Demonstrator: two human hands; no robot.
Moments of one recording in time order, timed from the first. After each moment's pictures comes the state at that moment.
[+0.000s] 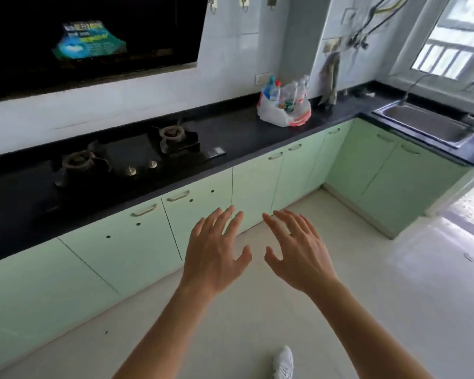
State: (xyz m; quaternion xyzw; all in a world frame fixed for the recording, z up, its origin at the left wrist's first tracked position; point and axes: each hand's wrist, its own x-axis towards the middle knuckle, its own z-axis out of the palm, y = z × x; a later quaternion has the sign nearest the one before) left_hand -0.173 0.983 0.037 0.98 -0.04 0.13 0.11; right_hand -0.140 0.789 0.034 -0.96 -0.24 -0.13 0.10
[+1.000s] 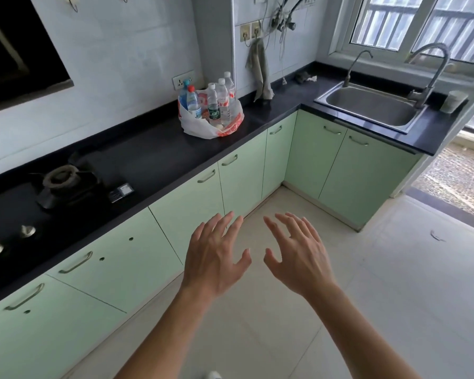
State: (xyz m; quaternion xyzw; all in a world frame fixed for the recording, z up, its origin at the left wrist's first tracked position) left_hand 0.114 0.737 0.022 0.98 -0.13 0.08 0.09; right_hand 0.109 0.543 0.010 -0.98 -0.11 -0.12 0.12
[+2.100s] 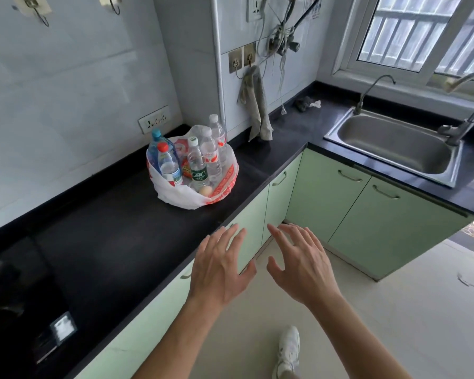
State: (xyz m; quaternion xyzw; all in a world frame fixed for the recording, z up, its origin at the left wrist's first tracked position) left_hand 0.535 0.733 -0.007 0.98 -0.16 0.06 0.13; right_hand 0.514 0.543 -0.003 -0.98 -0.05 -0.10 0.14
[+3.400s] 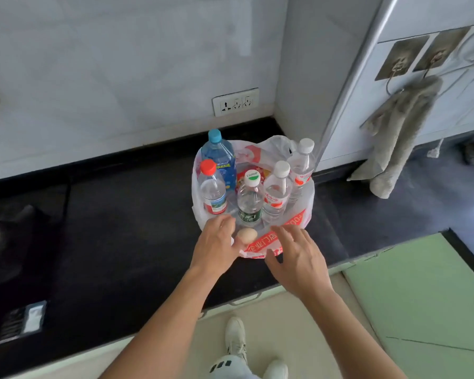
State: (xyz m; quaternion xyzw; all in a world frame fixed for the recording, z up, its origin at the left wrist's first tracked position) left_hand 0.829 0.782 -0.091 0.96 0.15 0.01 0.22; right_hand 0.878 0.591 -0.086 -0.93 -0.28 -0.04 0.22
